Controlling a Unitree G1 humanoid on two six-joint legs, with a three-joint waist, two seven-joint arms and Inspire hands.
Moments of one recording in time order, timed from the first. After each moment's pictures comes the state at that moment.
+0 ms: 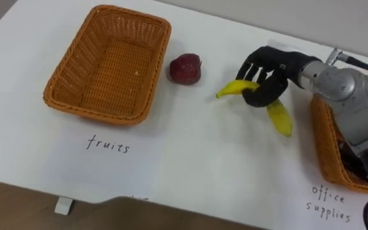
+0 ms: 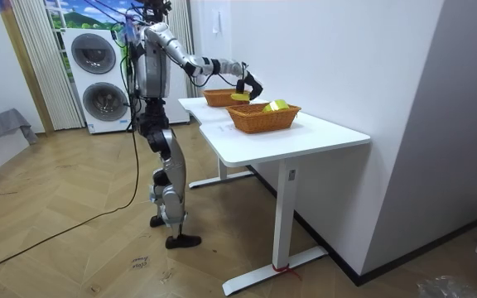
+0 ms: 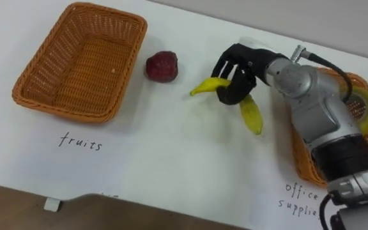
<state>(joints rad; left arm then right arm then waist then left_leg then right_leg) 0.03 0.26 -0.02 1.10 -0.01 0.09 0.12 -0.60 -0.58 0.24 0.31 -0.40 0.21 0.48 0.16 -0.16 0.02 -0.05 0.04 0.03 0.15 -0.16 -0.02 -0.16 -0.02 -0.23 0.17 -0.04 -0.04</state>
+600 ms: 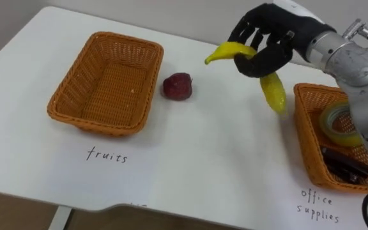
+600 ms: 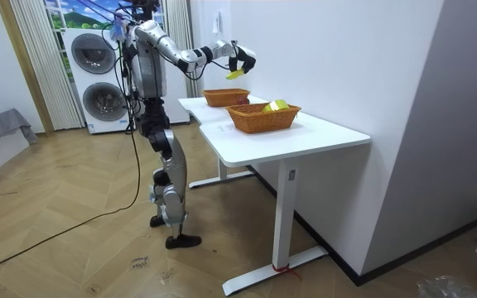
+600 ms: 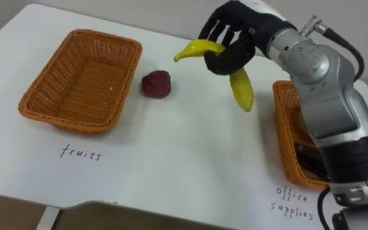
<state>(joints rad) 0.10 0.26 0.02 1.07 -0.01 0.09 0.17 -0.59 -0.58 0.16 0.05 -0.31 0.22 0.47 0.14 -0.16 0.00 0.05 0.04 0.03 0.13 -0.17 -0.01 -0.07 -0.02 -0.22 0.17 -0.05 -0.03</state>
